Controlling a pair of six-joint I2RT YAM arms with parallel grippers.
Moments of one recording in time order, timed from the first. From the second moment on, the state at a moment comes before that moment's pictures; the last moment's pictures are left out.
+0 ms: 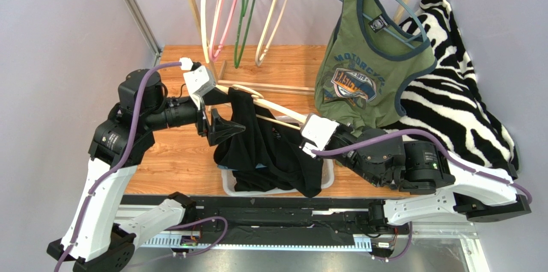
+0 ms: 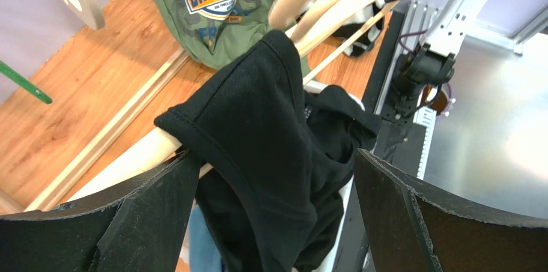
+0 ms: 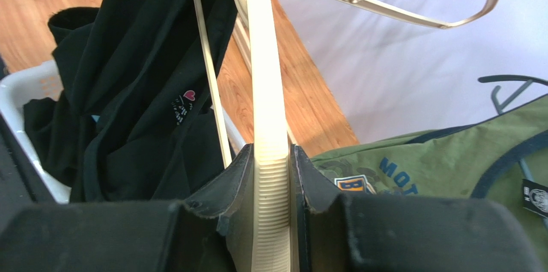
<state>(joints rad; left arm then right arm) -0.46 0.95 1.54 -0.89 0.70 0.16 1.52 1.00 1.47 -0.72 0.70 -0.43</state>
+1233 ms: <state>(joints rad) -0.39 0.94 1.72 -0.85 0.60 -0.01 1.57 0.96 1.53 -0.80 0.77 -0.38</state>
